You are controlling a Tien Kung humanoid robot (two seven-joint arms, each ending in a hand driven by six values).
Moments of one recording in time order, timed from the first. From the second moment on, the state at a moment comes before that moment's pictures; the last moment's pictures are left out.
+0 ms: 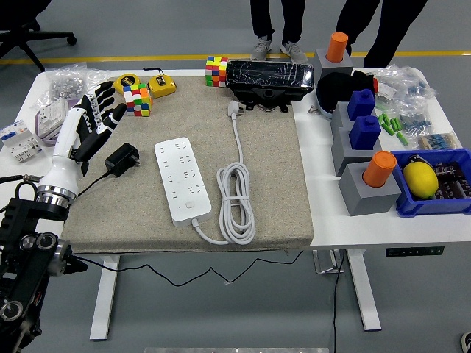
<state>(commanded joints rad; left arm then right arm) -0.12 0.06 -1.46 -1.43 1.47 0.10 -0.15 0.16 -0.04 2.04 0.18 -1.26 -0.18 -0.17</state>
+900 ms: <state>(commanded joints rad) -0.12 0.07 -1.45 -1.44 1.49 0.10 -0.15 0.16 -0.04 2.04 0.18 -1.26 -0.19 -0.18</state>
